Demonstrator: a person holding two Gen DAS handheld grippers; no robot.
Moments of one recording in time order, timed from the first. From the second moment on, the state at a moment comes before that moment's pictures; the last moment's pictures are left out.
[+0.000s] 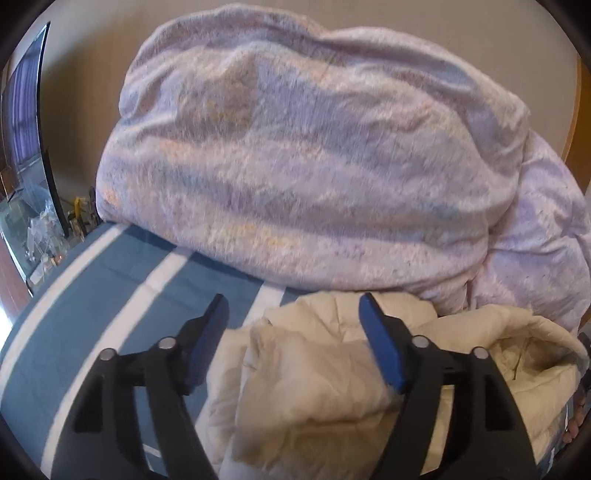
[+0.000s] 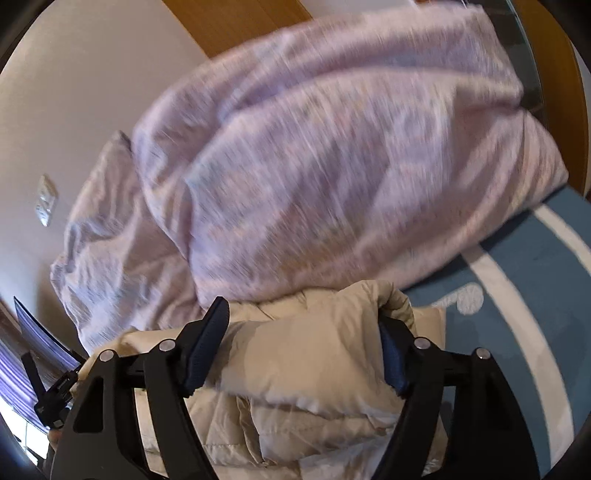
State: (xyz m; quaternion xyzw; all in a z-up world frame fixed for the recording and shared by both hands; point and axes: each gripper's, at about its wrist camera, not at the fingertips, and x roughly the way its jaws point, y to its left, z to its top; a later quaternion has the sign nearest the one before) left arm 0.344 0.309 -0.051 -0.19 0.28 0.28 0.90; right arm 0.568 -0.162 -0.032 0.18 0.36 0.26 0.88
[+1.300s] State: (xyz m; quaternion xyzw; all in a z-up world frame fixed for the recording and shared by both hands) left arm 0.339 0.269 -0.069 -0.14 0.34 0.27 0.89; right arm 0.536 -0.125 -0.043 0.04 0.38 0.24 0.89
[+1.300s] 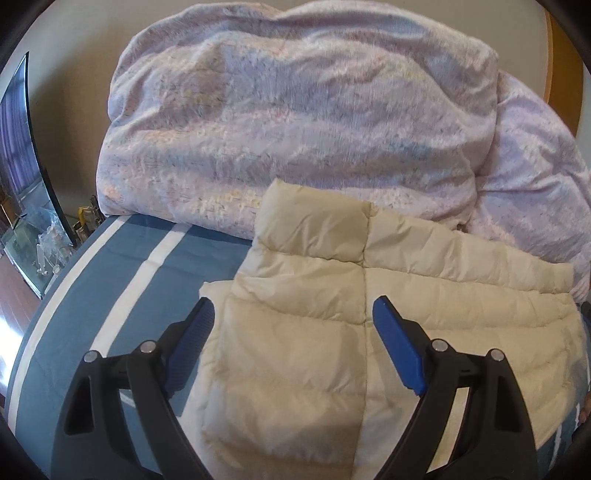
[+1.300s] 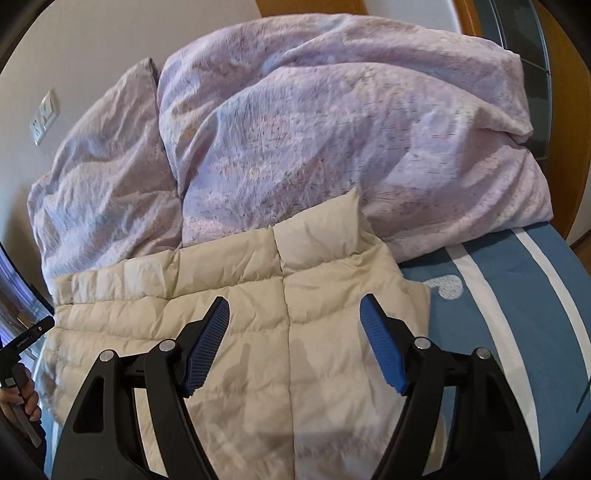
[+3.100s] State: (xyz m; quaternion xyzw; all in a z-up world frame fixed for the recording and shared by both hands) left arm 0.392 0.320 -0.151 -0.16 0.41 0.30 0.85; right arm 0.583 -0.069 -0.128 -0.10 0.45 0.16 0.88
